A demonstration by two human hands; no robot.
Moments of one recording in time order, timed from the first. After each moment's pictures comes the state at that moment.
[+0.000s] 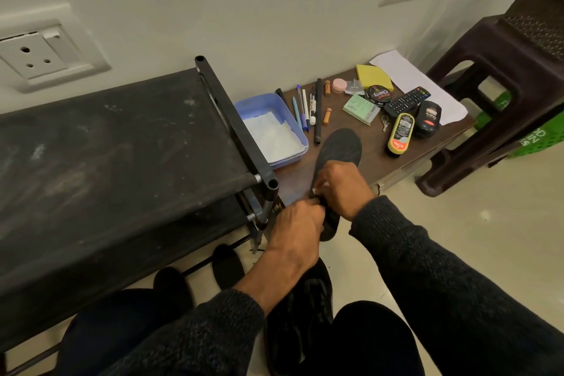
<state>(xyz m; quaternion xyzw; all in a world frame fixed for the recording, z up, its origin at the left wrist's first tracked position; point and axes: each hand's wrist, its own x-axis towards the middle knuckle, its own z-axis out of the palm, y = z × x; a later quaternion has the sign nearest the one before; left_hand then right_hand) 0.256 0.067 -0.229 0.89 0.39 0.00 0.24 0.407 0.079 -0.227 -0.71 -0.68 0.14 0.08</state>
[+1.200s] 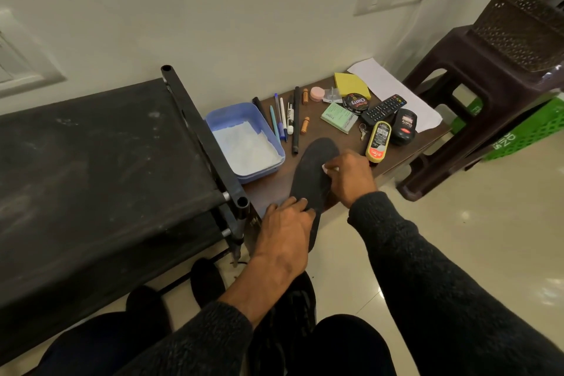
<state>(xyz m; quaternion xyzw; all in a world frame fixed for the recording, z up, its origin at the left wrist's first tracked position) 0.284 0.081 -0.235 0.92 0.35 -0.08 0.18 0.472 0.093 -0.237 -0.81 -0.56 0.08 0.12</state>
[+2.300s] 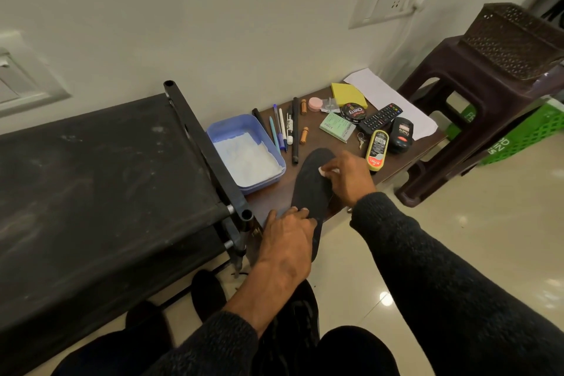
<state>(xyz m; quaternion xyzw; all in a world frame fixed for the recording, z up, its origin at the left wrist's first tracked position) 0.294 0.096 -0.232 0.90 0.34 -0.18 0.20 0.491 0.112 -0.239 -0.79 -0.59 0.09 0.14</state>
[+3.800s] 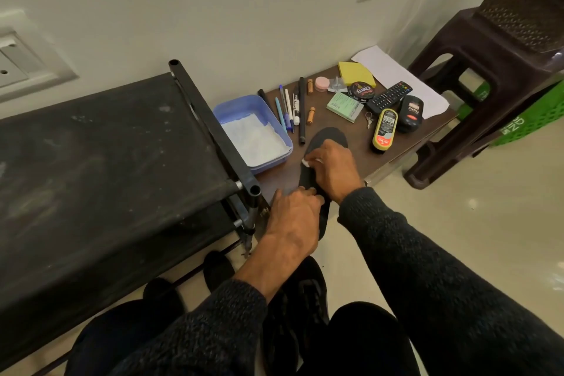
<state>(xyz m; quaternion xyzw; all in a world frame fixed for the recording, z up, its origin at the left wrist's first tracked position) 0.280 0.085 -0.219 0.91 0.35 -0.07 0.20 0.436 0.108 -0.251 -0.77 -0.62 0.06 0.14</state>
